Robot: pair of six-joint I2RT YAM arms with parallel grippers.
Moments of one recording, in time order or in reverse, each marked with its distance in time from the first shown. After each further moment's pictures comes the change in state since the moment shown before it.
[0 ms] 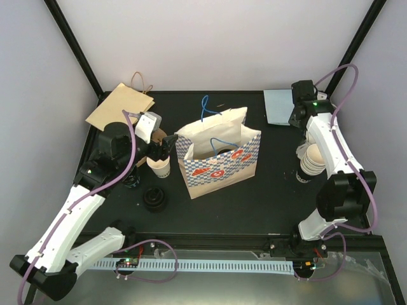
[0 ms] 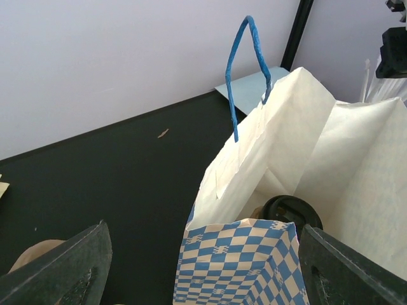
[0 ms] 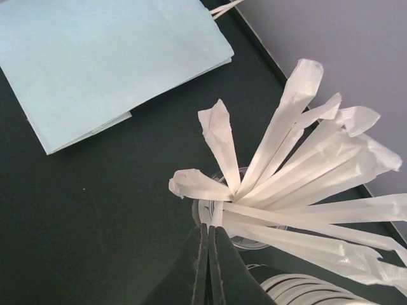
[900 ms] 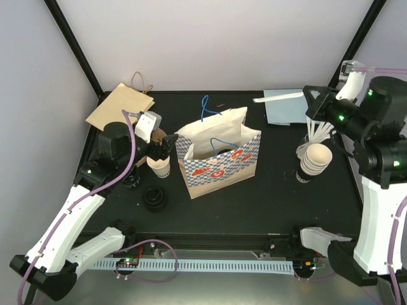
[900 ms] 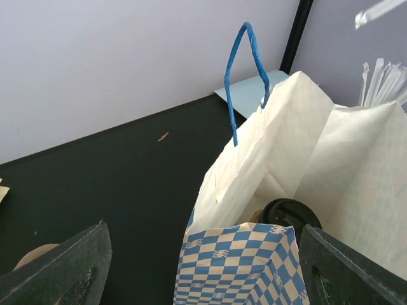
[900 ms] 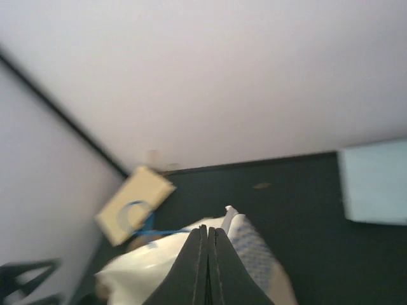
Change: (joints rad) left arm 0.000 -0.002 0.000 0.007 0.002 0.009; right arm 0.000 -0.404 0.457 -0.144 -0.693 -0.090
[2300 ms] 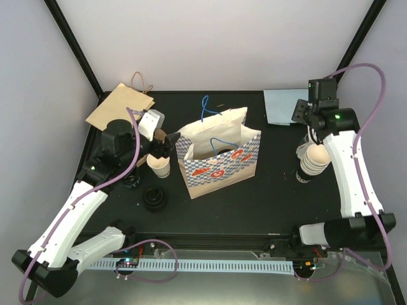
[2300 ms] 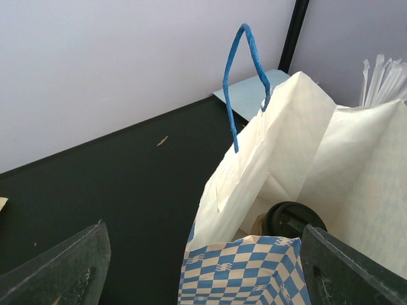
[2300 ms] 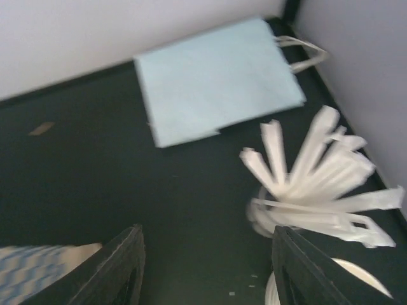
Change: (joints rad) left arm 0.000 0.036 0.001 0.041 0.011 0.033; right arm 0.032 0.129 -0.367 0.100 0.412 -0.066
